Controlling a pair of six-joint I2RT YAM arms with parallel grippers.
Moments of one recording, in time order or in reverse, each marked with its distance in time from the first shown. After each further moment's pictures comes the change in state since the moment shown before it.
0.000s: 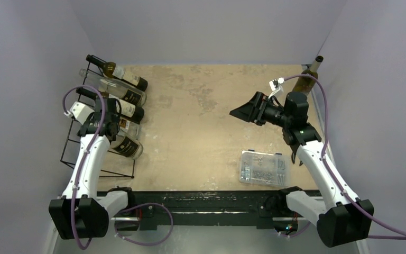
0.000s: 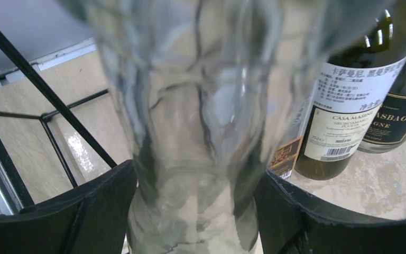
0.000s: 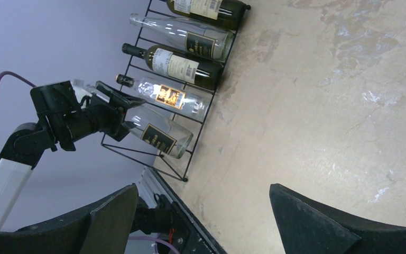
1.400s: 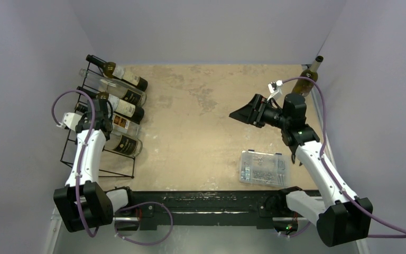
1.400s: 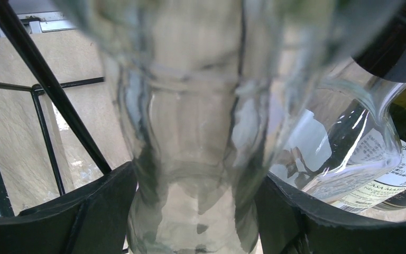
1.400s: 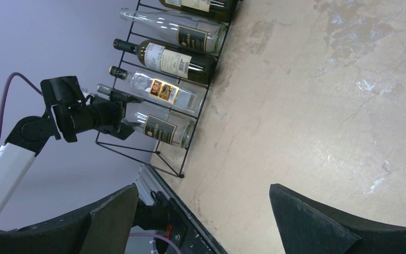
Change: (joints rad) left arm 0.159 0.079 -0.037 0.008 0.080 -0.174; right arm 0.000 0.015 -0.036 0.007 0.000 -0.003
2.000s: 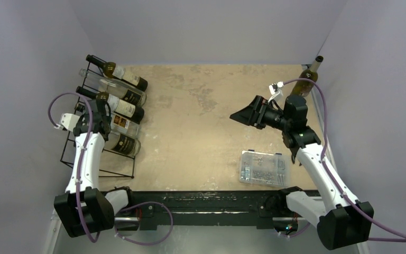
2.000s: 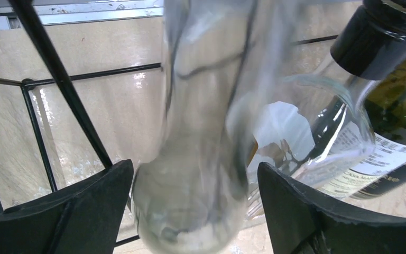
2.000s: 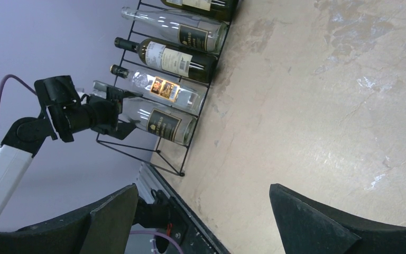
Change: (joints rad) left arm 0.012 -0.024 0.000 0.000 0.028 -0.012; right arm 0.000 -0.029 -0.010 -0.011 0.001 0.000
